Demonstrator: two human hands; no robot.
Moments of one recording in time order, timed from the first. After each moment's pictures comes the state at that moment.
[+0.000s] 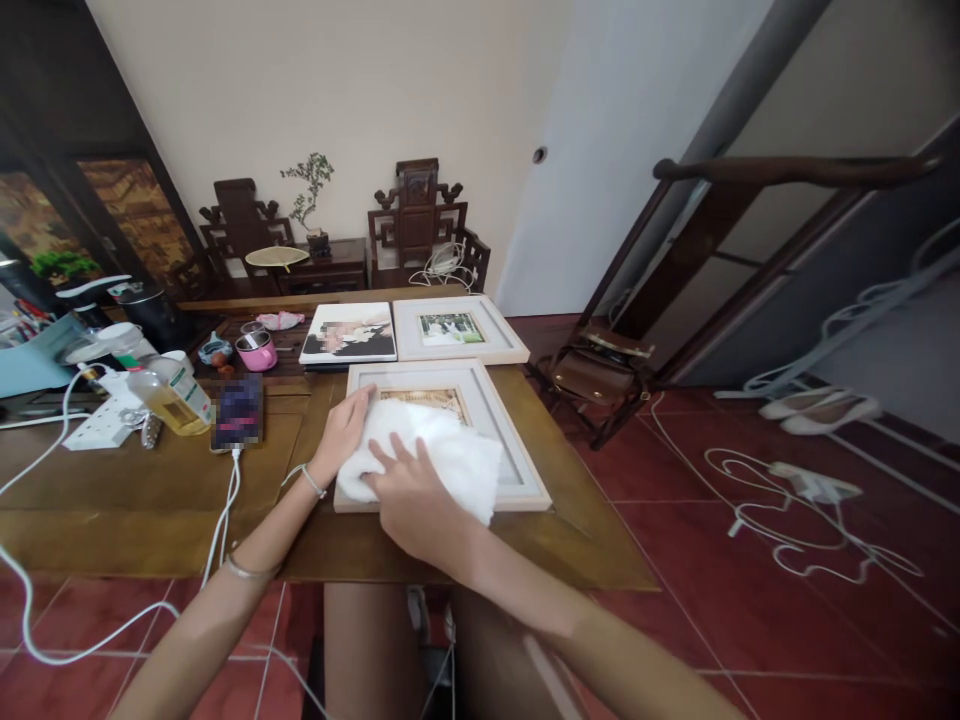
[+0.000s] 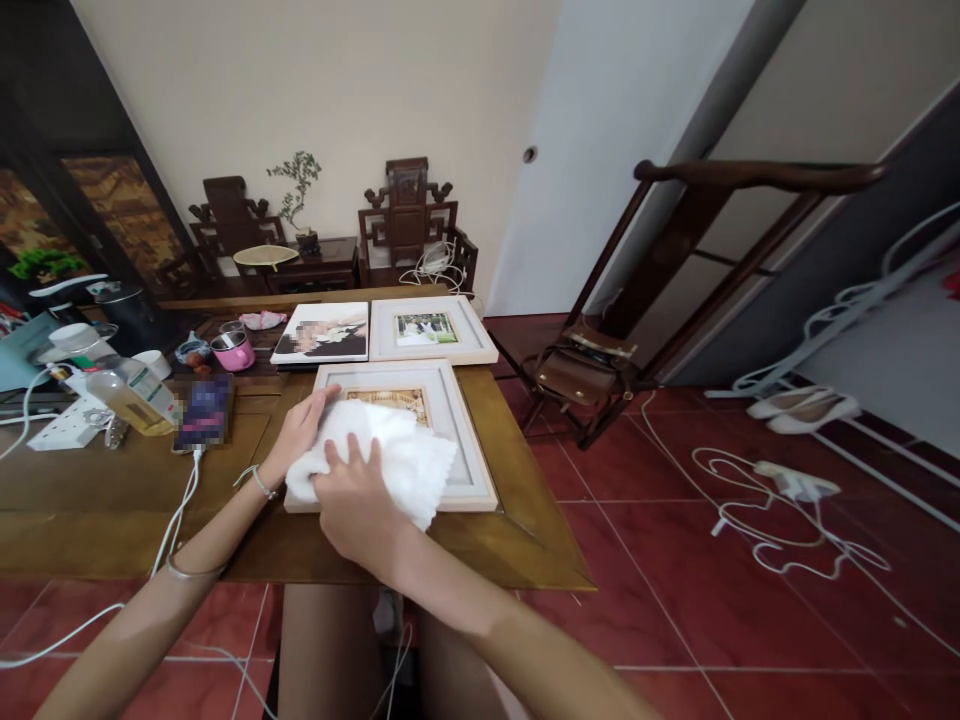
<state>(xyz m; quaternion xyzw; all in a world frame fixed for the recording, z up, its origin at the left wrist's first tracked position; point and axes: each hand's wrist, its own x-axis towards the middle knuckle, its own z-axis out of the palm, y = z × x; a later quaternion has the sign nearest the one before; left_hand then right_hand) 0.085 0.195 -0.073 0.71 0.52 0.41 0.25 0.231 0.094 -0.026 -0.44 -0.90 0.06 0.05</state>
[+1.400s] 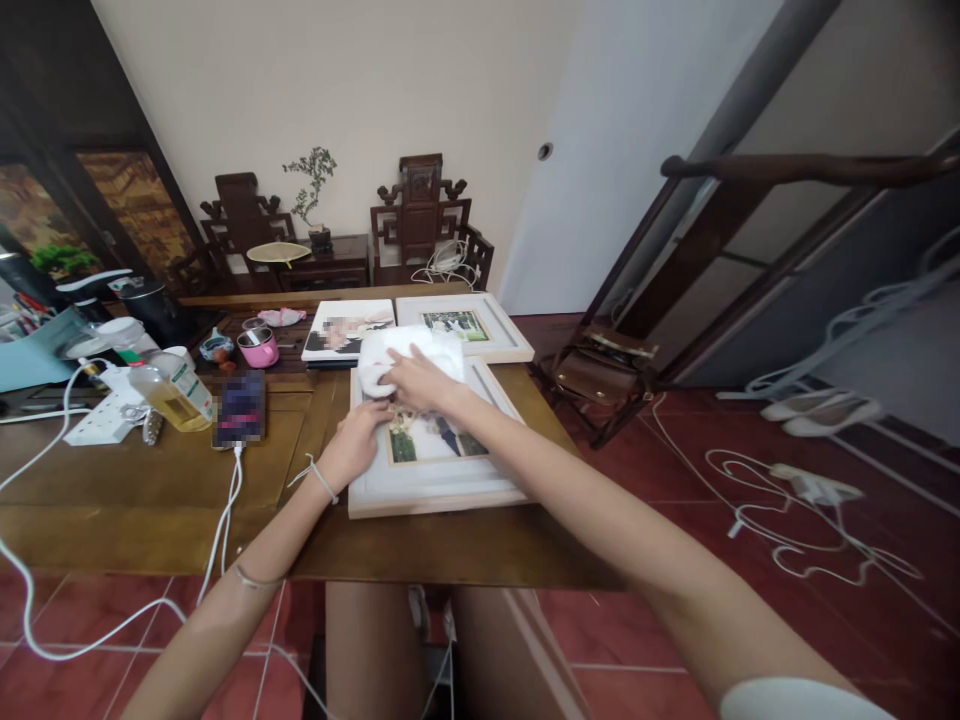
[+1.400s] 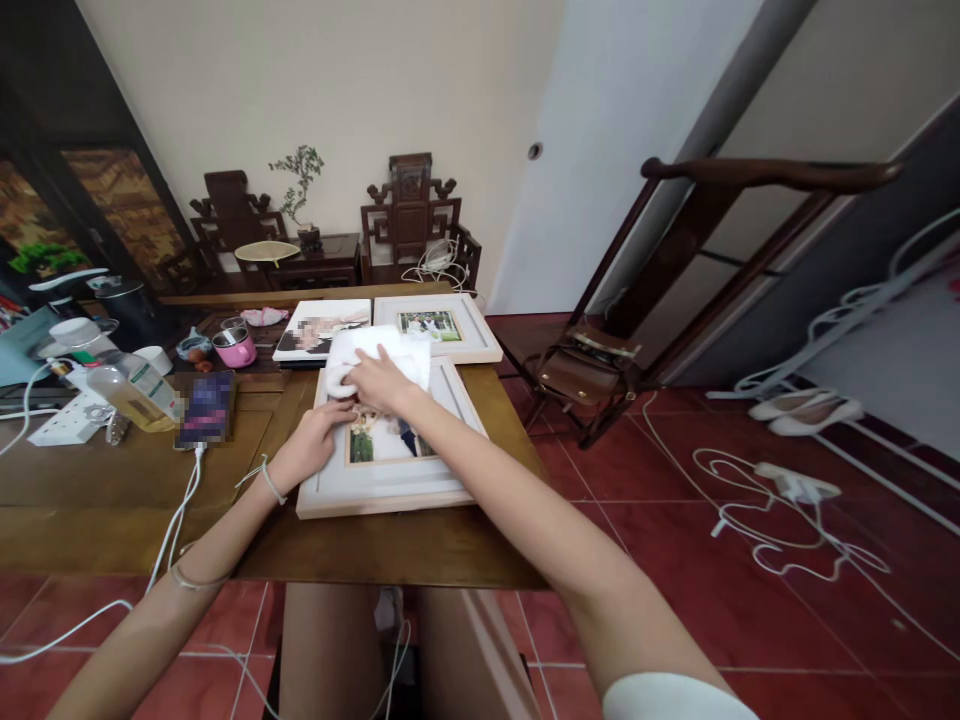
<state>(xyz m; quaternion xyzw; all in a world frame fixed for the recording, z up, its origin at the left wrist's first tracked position) 0.078 0.199 -0.102 0.84 0.46 0.27 0.12 0.248 0.260 -0.031 -0.39 -0.92 -0.01 0.04</state>
